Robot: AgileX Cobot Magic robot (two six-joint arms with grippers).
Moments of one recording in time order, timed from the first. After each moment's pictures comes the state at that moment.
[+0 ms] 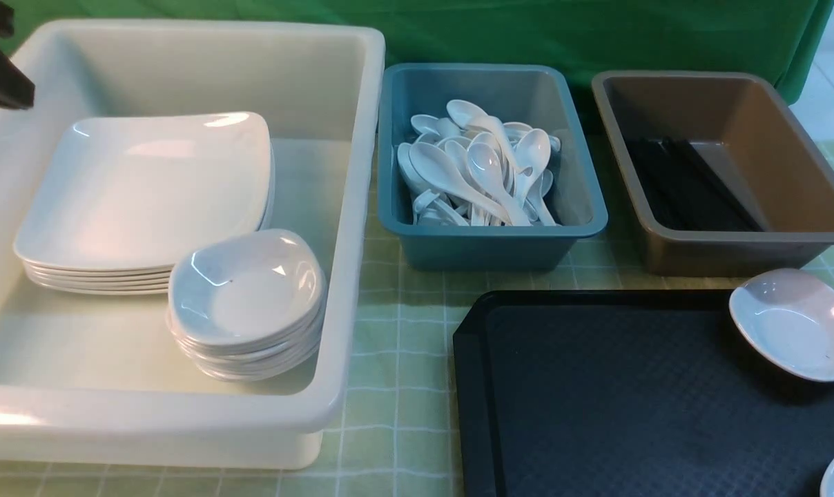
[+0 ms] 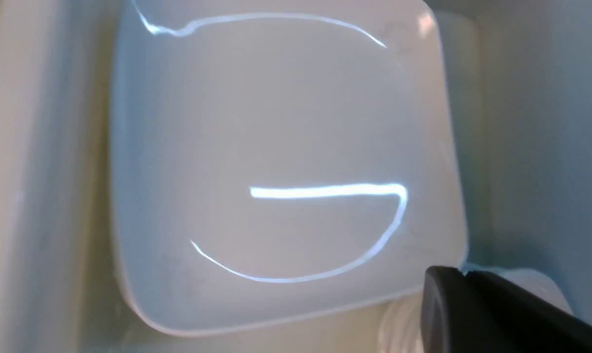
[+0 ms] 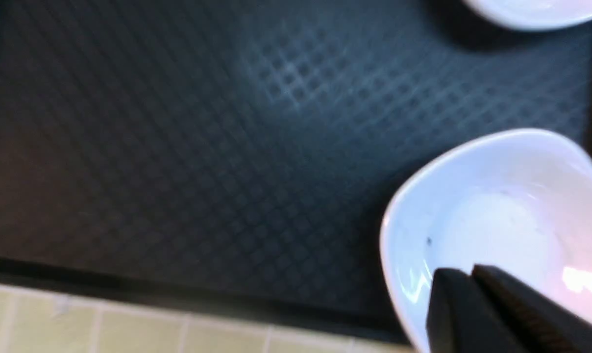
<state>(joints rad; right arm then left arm) 0.16 0.98 -0.72 -0.01 0.96 -0.02 0.36 1.71 -1.70 -0.52 1.19 0.39</state>
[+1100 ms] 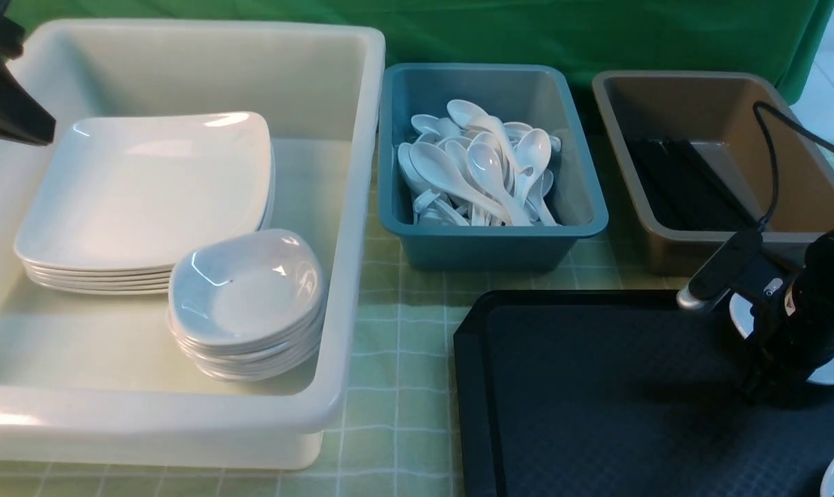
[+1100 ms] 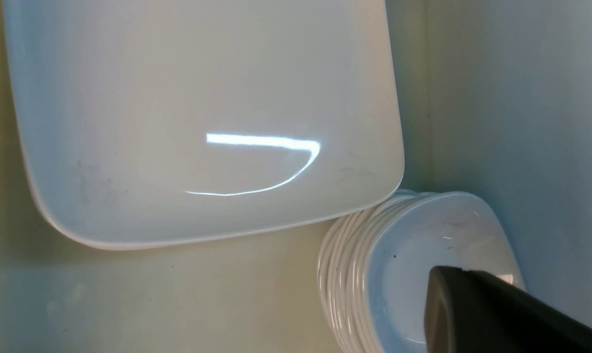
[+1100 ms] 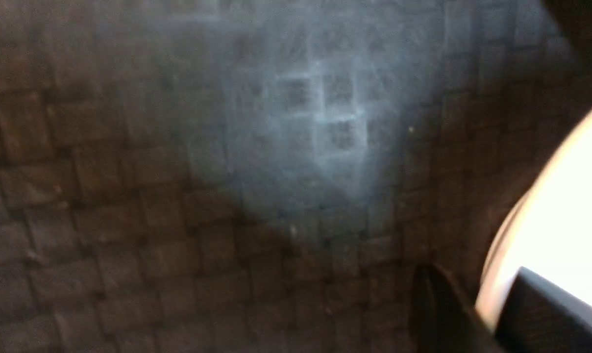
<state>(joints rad) 0.16 1.76 -0.93 -0.40 0.53 -0.21 0.35 1.63 -1.58 -0.53 1.22 0.35</state>
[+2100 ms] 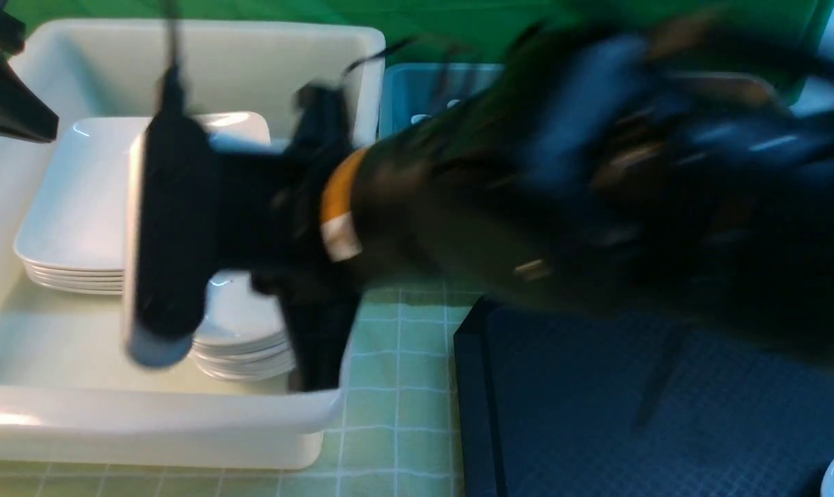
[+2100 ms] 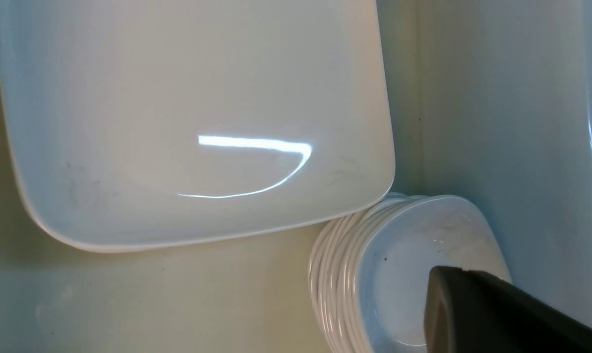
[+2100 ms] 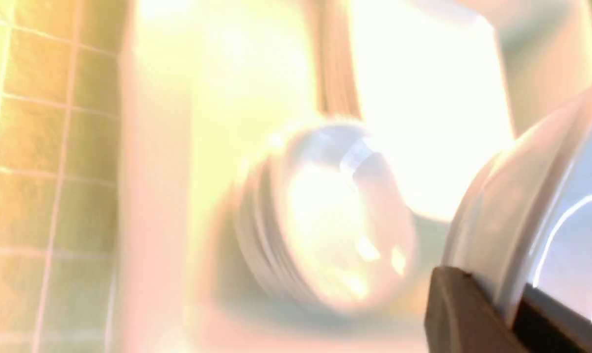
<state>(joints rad) 1.10 1.78 -1.60 -0.22 0.60 -0.59 0.35 1.63 -1.58 -0.55 1.22 0.34</state>
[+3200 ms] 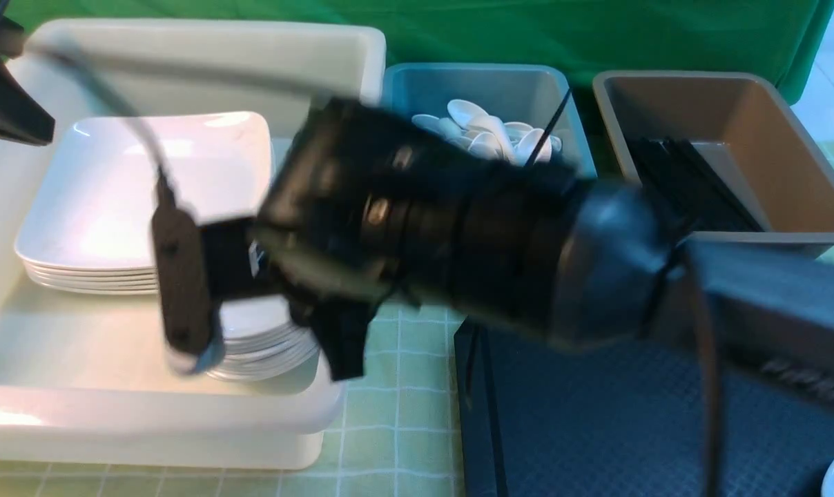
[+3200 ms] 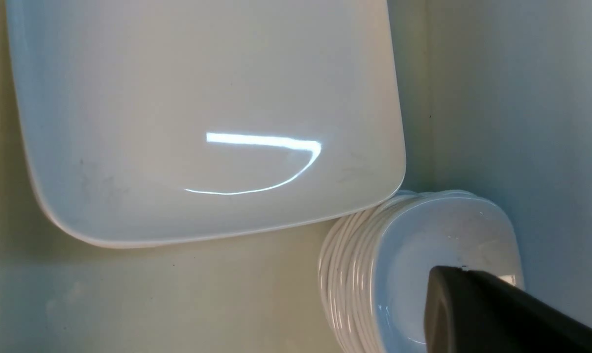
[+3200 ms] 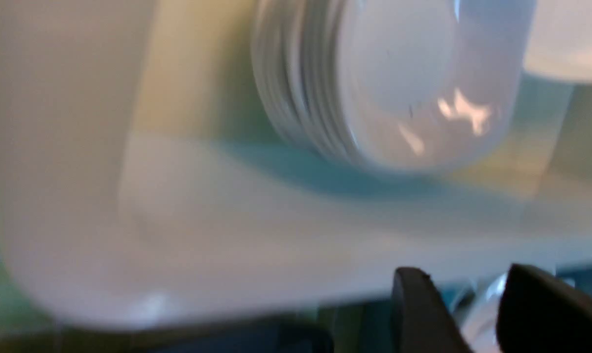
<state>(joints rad) 1.10 1.95 -1.87 -0.46 1.09 -0.47 0.35 1.63 -1.58 -0.53 1.22 0.34</state>
